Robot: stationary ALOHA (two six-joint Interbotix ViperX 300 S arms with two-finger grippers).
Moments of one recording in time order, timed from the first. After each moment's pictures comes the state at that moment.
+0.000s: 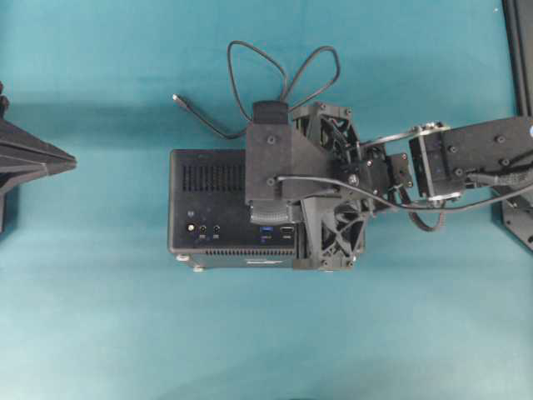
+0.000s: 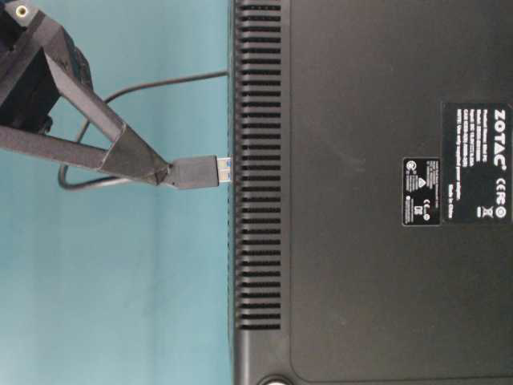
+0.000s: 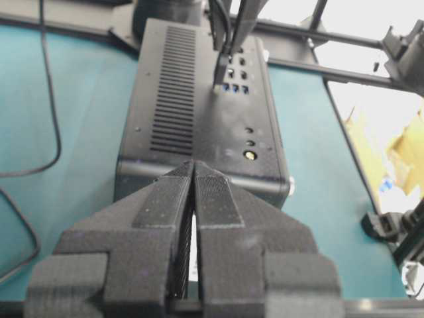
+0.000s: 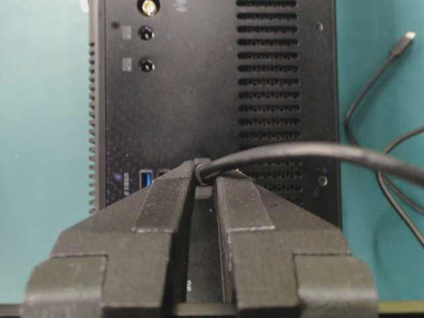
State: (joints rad) left arm -0.05 -1.06 1.11 0.01 0.02 -0.18; right arm 0.18 -0.08 0.13 -0.18 0.91 0.26
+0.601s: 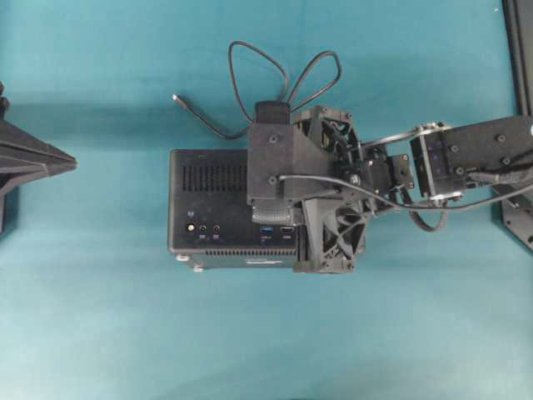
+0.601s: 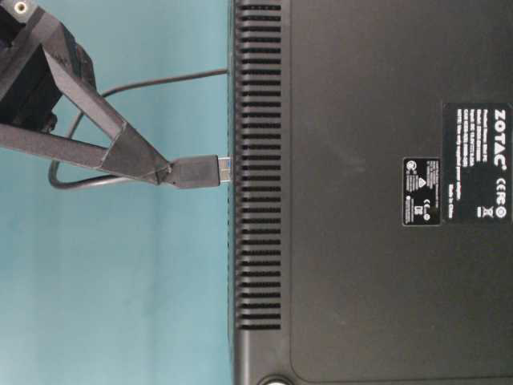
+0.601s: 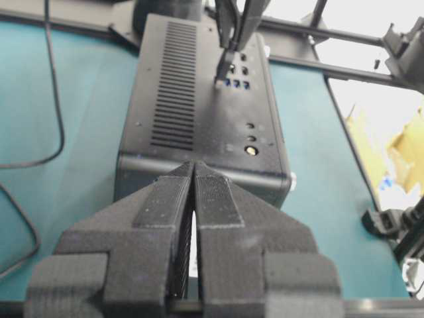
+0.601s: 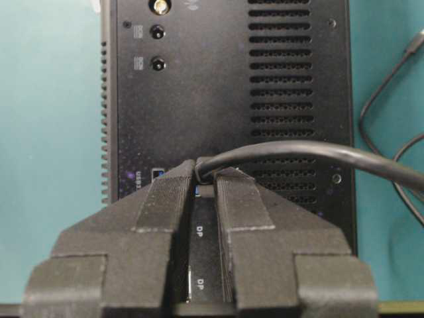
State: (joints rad) left arm -0.05 -1.06 1.11 0.01 0.02 -0.18; right arm 0.18 -0.08 0.15 -0.15 0.90 0.26
